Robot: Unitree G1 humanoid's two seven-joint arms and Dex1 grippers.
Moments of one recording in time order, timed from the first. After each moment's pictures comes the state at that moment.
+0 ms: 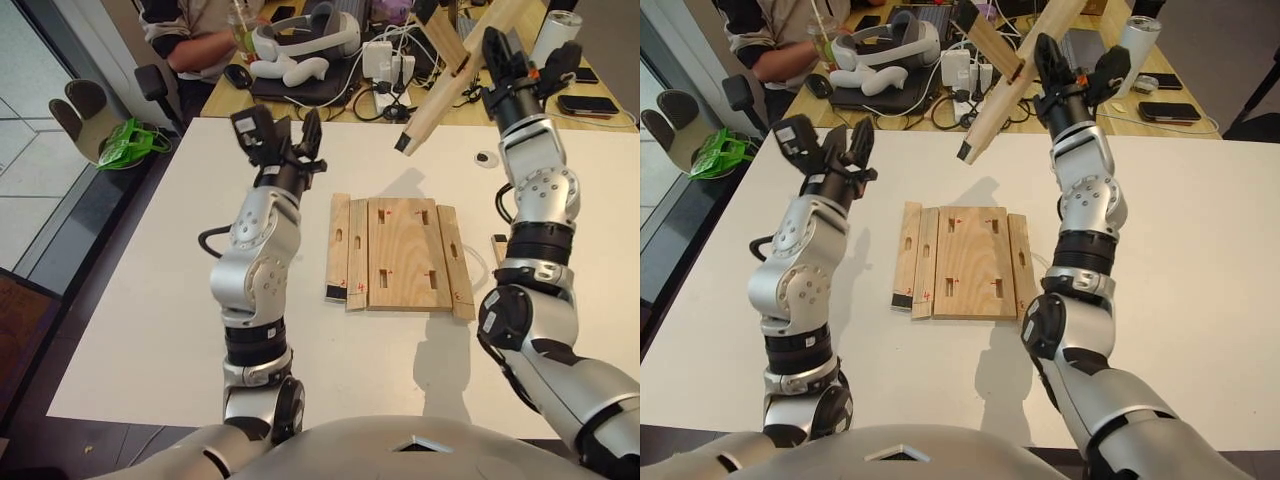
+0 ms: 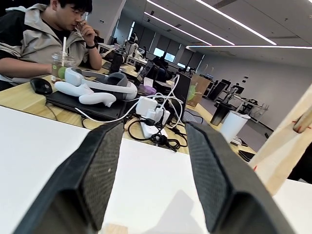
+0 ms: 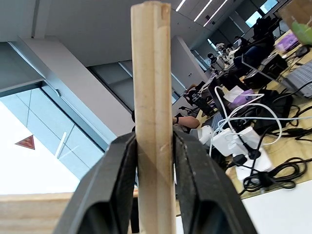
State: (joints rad) left arm -0.44 -0.08 0.08 -0.31 -0.36 0.63 0.10; right arm -0.86 -0.01 -0.51 0.41 0.72 0.40 0.29
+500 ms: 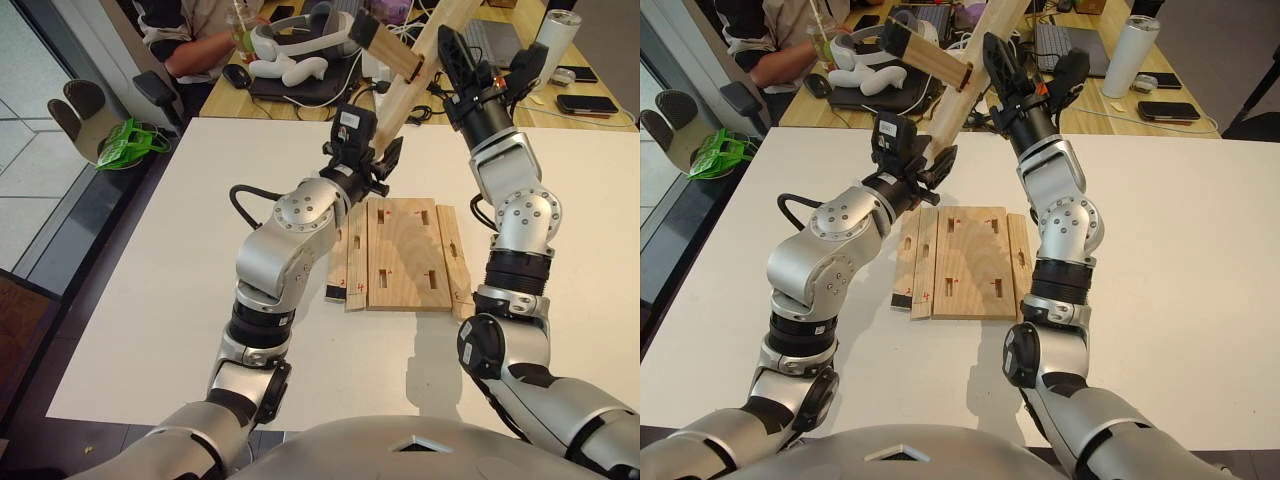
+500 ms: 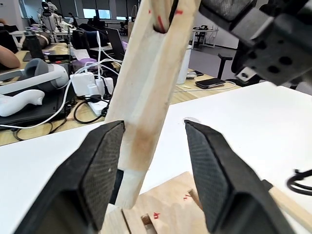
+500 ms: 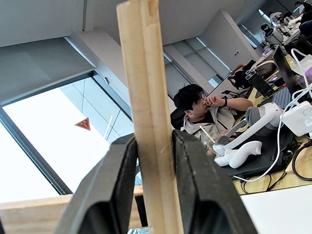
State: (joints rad) left arm -0.52 0.08 -0.19 -0.34 -0.24 0.86 -0.03; right arm -0.71 0.08 -0.38 0.08 0.84 0.55 0.25
